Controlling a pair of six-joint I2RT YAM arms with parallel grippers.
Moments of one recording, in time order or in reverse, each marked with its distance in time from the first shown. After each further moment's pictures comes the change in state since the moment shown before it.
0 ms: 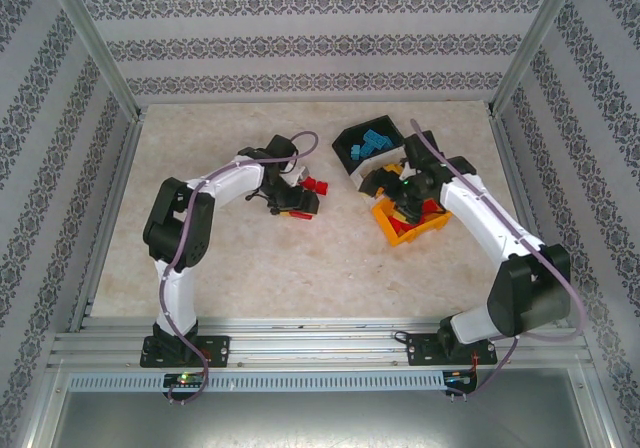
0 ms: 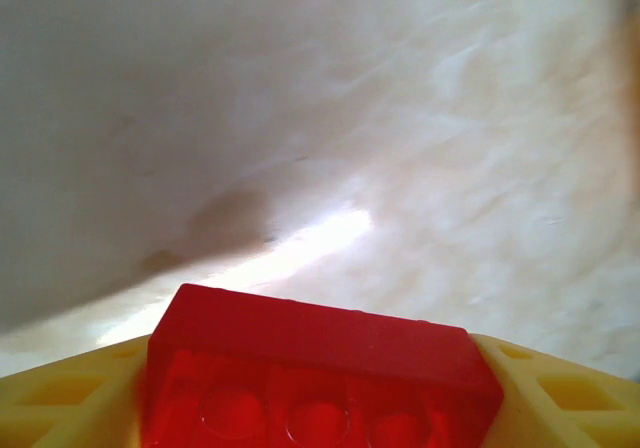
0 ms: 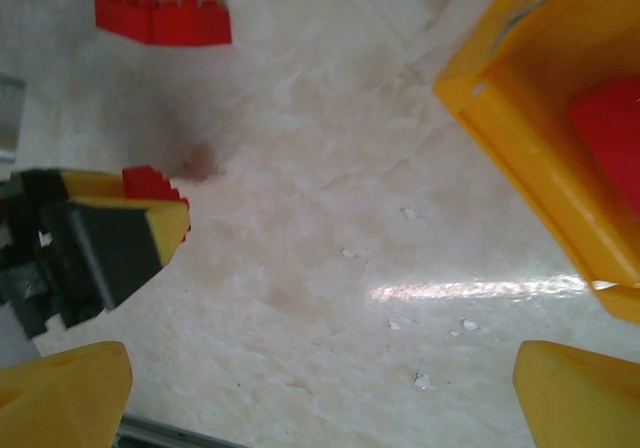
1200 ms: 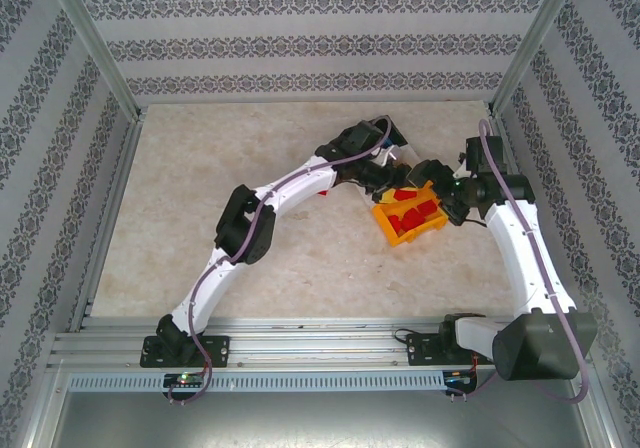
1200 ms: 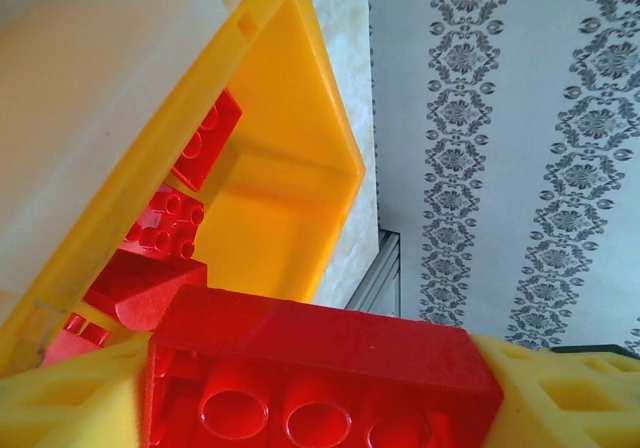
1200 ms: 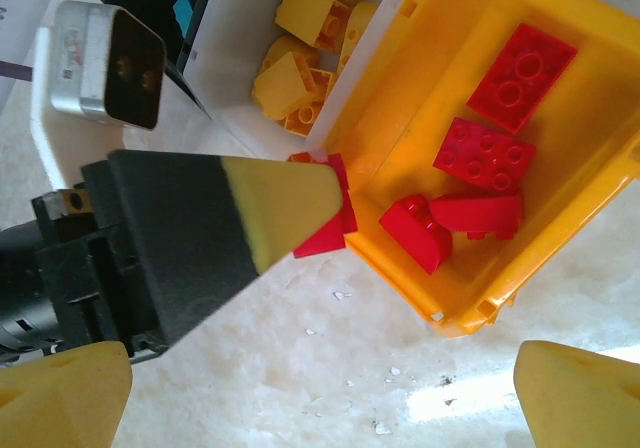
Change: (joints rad) left arm -0.295 0.476 0.782 0.238 0.323 -0.559; right arm -0.274 -0.246 -0.050 -0.057 0.017 -0.051
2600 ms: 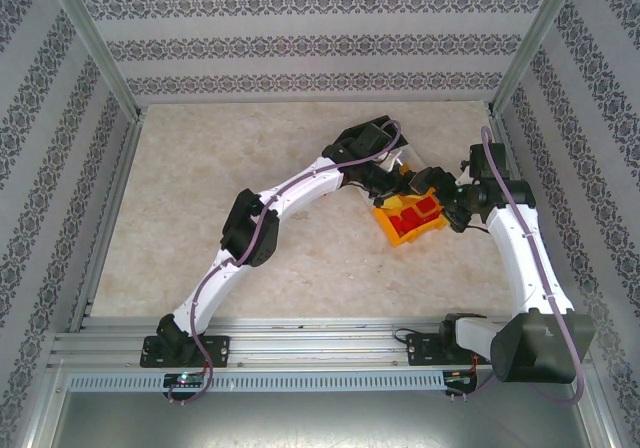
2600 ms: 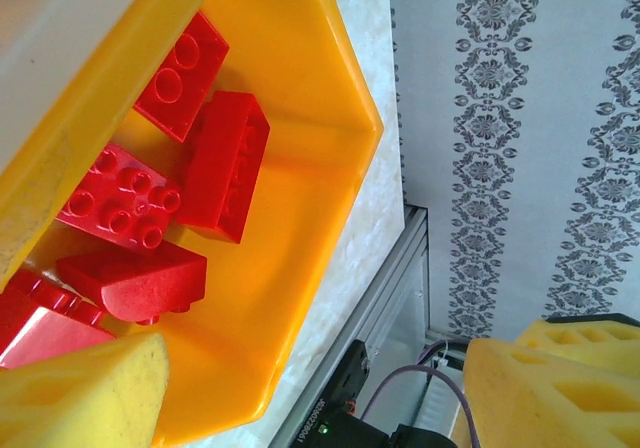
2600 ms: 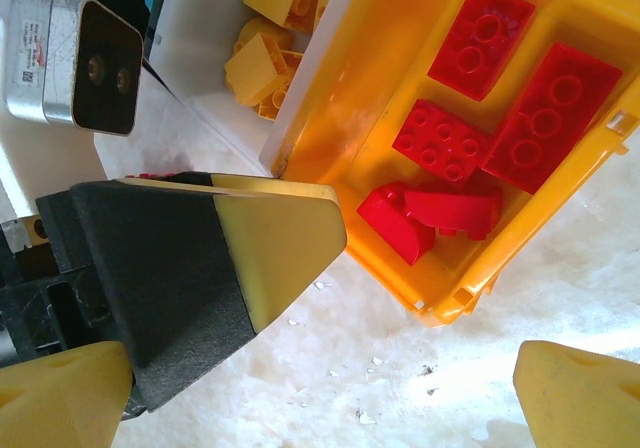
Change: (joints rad) left arm -0.028 0.033 0.103 -0.161 -0.028 0.105; right arm -0.038 -0.018 -0.060 0.005 -0.037 -0.019
